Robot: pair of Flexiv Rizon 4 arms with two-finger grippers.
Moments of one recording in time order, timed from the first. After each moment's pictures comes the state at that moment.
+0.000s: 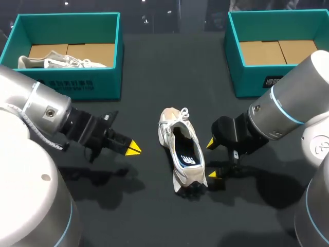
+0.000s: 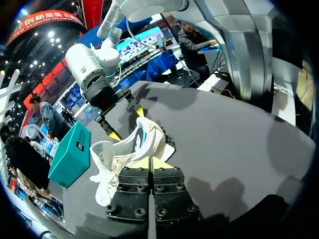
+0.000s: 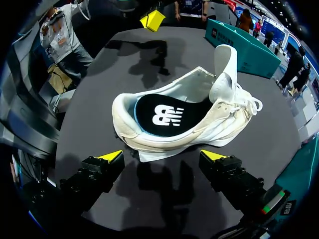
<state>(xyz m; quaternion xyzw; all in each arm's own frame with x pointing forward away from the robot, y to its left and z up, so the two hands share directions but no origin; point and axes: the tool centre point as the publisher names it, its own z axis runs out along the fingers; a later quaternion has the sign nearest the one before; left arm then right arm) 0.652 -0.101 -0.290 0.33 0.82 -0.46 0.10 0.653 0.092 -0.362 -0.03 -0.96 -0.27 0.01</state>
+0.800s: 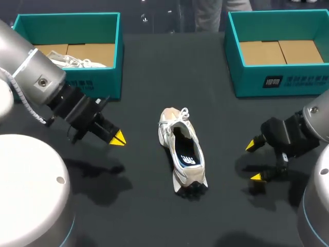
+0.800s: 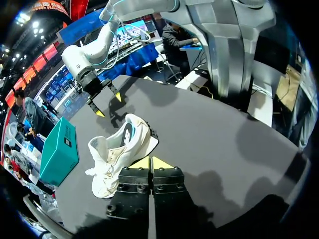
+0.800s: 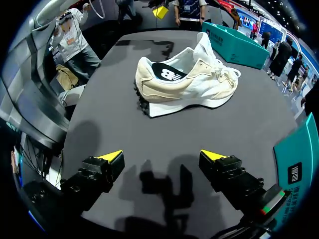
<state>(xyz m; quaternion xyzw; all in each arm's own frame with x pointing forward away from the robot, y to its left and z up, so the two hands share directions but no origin) 0.656 -0.068 -0.259 0.37 0.84 -0.39 0.04 0.637 -0.011 -0.350 -0.03 -0.96 -0.29 0.01</state>
